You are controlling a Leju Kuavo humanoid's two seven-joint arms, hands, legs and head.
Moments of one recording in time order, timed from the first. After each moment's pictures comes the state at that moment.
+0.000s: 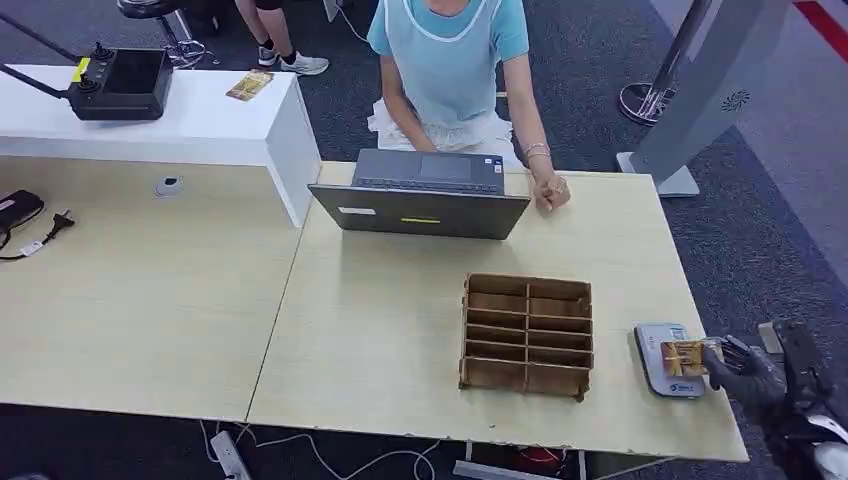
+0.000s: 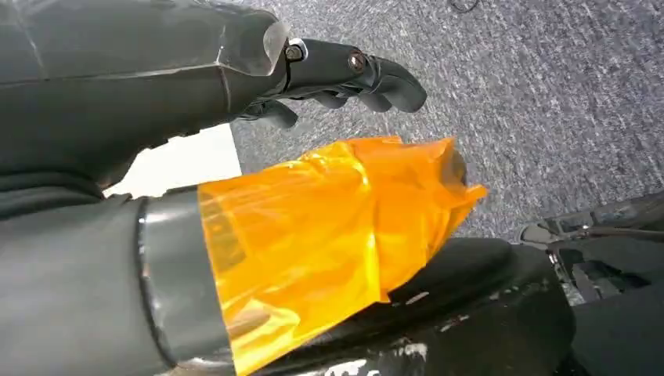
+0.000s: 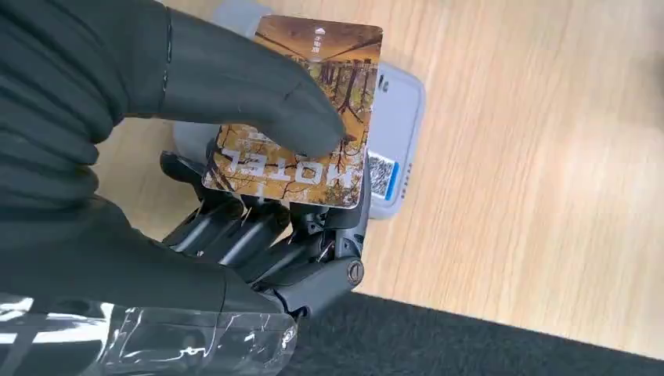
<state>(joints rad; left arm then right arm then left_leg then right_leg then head) -0.07 -0.20 0.99 -0.23 -1.42 0.18 0.02 -0.05 -0.47 -0.17 -1.14 -0.12 0.34 -0.08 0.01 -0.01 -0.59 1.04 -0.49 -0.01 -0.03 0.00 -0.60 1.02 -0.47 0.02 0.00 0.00</state>
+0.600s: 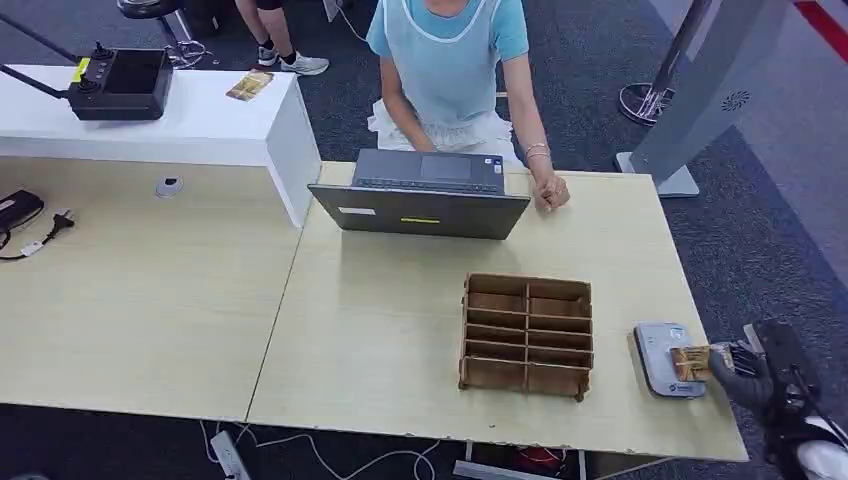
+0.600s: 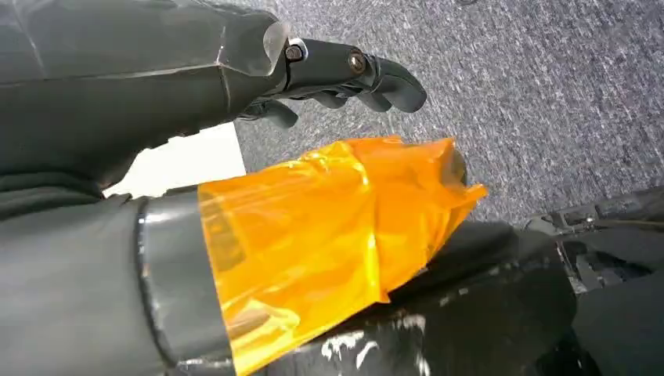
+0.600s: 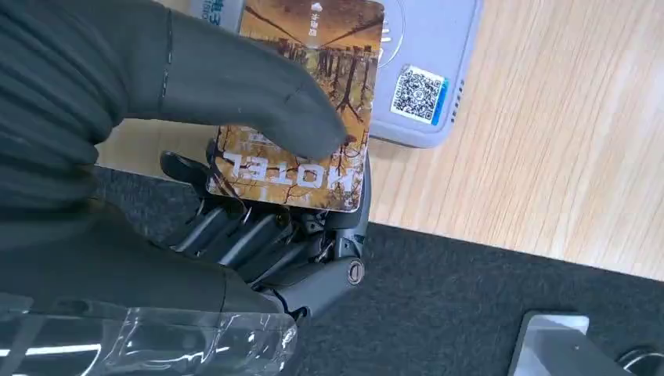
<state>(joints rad) -0.07 -0.21 0.99 -0.23 -1.41 0.18 0.03 -0.06 -0.45 -0.17 -1.13 0.08 0.18 -0.04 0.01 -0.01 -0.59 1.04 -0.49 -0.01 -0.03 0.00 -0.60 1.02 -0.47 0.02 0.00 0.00</state>
